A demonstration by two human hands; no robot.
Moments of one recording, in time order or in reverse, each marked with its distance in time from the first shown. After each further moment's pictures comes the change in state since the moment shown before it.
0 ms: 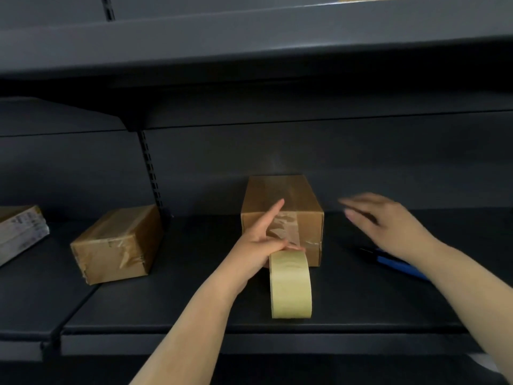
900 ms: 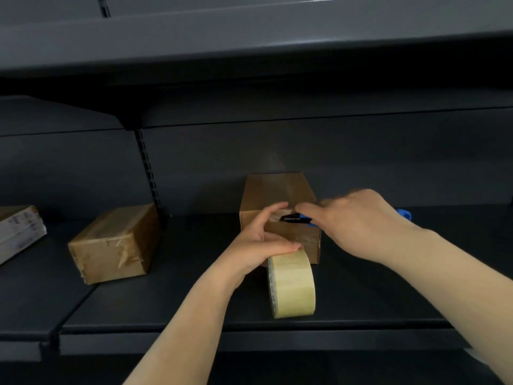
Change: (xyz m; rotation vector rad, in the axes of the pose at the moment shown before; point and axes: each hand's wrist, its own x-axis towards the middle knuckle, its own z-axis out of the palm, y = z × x) left_hand -0.001 0.005 -0.002 0.063 -0.024 -0.027; right_hand 0.008 -0.083 -0.014 -0.705 -0.126 -0.318
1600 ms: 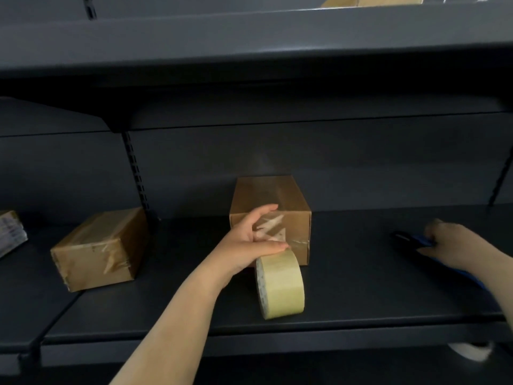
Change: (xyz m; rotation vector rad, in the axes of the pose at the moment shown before) left_hand 0.005 -0.001 -0.005 -0.026 -0.013 0.001; right_hand -0.090 0.127 0.109 0.394 -0.476 0.866
